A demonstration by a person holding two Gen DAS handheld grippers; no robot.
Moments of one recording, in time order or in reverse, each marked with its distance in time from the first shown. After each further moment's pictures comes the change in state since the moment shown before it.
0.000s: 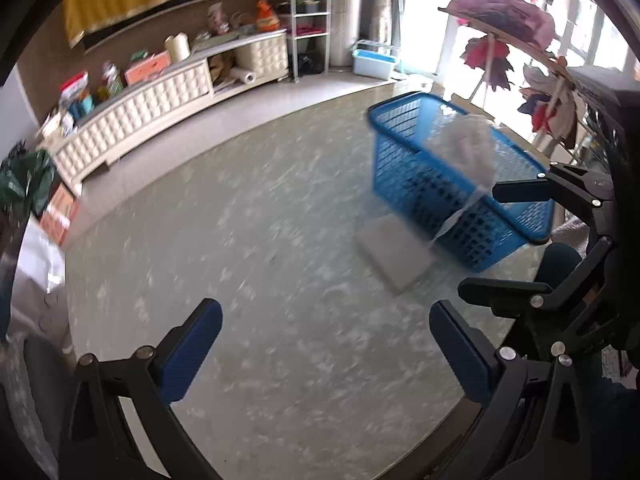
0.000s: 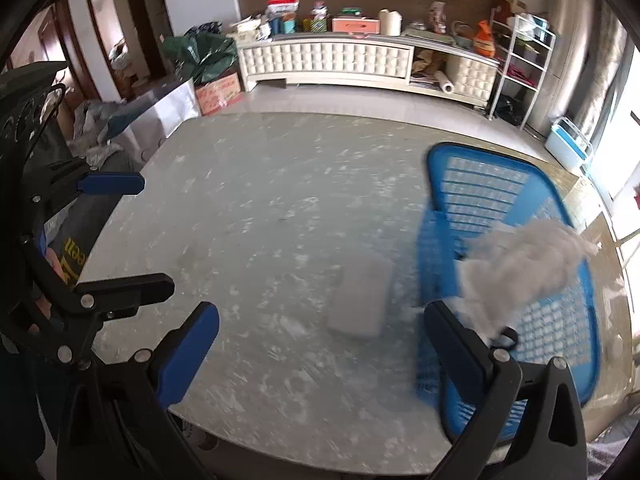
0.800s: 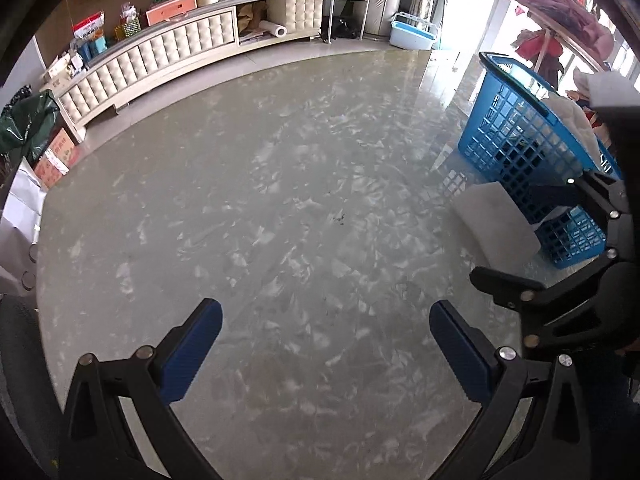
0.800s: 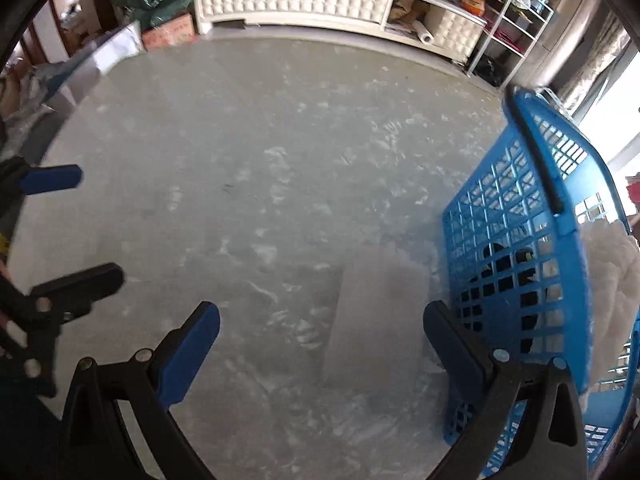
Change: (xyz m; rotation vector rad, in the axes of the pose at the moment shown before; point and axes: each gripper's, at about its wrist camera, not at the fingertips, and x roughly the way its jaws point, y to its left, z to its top) left arm 0.098 0.073 -0.020 -0.104 0.112 -0.003; right arm 0.130 0.007 0.020 0.026 0.221 -0.201
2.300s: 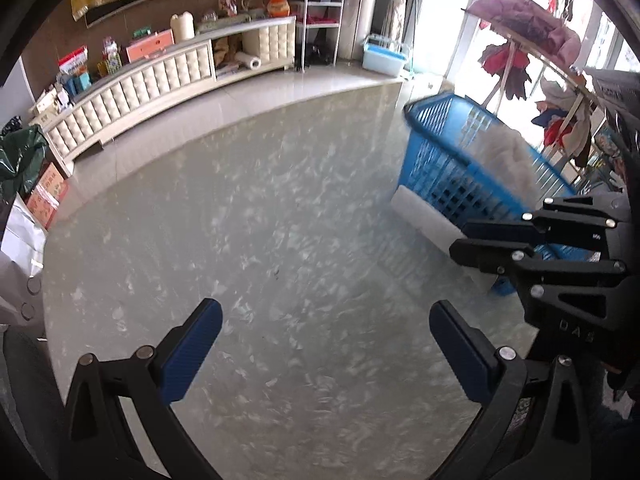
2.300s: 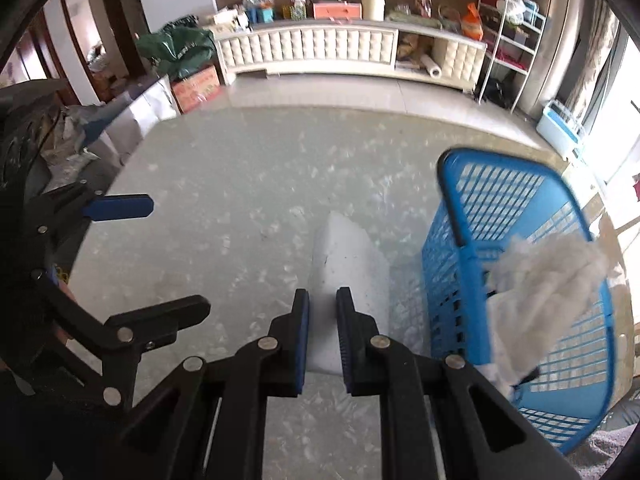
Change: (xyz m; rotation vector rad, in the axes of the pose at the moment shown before) left arm -0.061 -0.051 0.035 0.052 -0.102 -0.044; right arm -0.088 -0.050 -0.008 0.031 -0.189 0.165
